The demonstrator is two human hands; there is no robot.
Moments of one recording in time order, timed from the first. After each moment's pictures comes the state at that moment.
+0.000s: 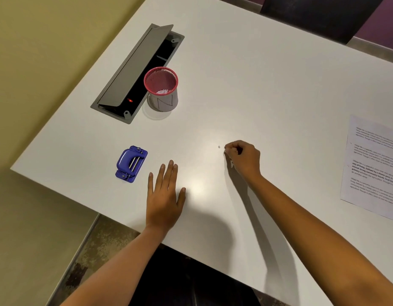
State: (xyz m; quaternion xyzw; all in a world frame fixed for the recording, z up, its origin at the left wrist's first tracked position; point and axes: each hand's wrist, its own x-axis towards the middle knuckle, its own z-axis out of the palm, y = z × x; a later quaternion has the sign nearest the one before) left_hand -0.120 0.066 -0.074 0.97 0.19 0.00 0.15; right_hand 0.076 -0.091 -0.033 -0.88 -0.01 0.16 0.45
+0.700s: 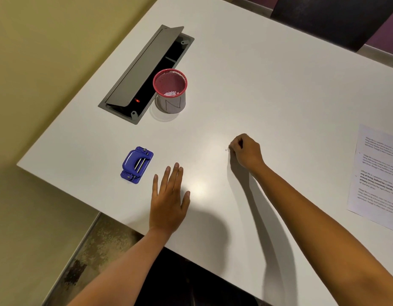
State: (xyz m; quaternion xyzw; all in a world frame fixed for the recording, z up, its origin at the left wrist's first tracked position) left_hand -0.120 0.065 -0.072 0.97 0.20 0.02 0.16; right_hand 0.111 -0.069 -0.032 -0.91 -0.07 0.21 0.36
